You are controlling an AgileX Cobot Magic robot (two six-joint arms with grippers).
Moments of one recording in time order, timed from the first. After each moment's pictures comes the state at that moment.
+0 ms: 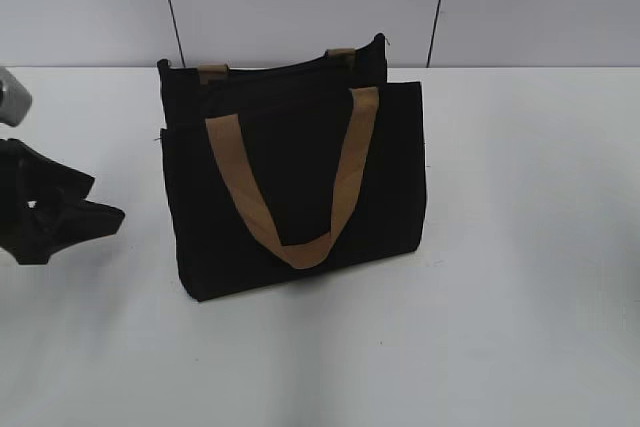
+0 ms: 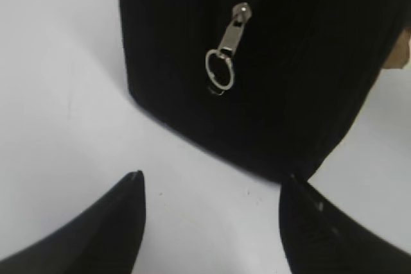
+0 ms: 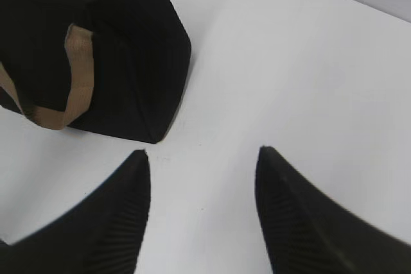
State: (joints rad) left arm -0.02 1.42 -0.55 -1.39 0.53 2.05; right arm -0.03 1.13 -1.16 0.46 0.98 -0.62
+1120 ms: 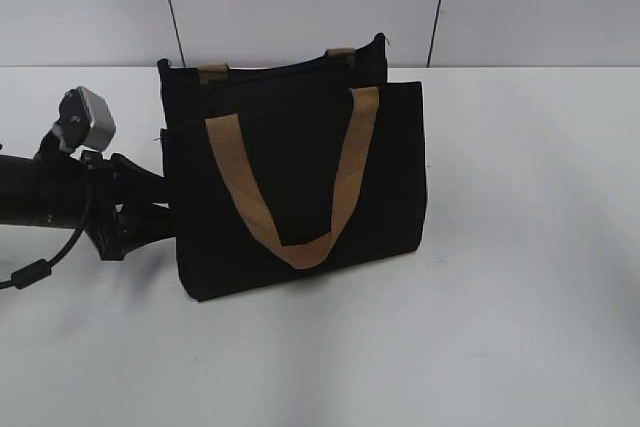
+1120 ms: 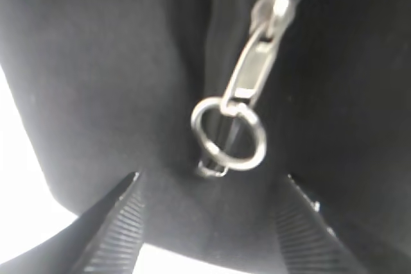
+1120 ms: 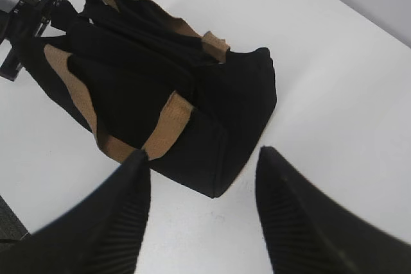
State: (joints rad) left arm -0.02 1.96 -0.76 -1.71 0.82 2.63; right arm 0.25 1.43 -1.45 0.46 1.01 -0.60
